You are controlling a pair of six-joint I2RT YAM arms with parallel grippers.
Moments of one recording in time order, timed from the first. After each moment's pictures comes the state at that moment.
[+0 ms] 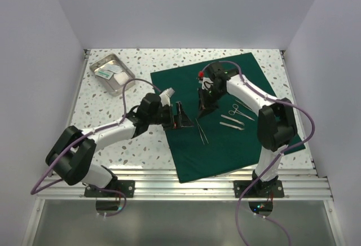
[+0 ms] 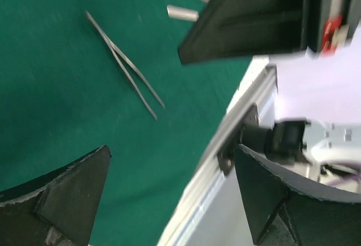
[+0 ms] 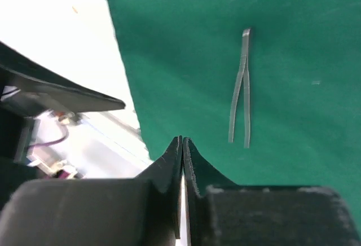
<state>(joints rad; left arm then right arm) -0.63 1.41 0.69 0.15 0.50 -0.84 0.44 1.86 1.49 -0.95 -0.48 0.33</state>
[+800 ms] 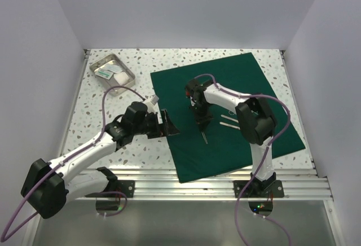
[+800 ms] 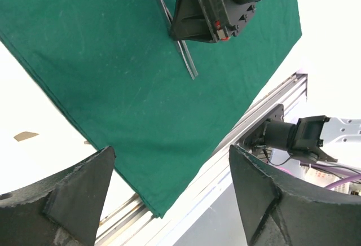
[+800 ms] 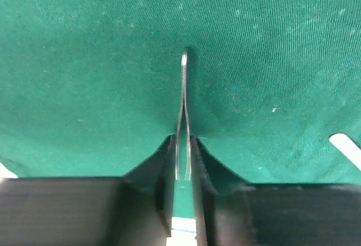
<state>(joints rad) -0.63 1.08 0.64 -0.21 0.31 -0.81 0.63 2.05 1.50 -0.98 -0.04 0.29</state>
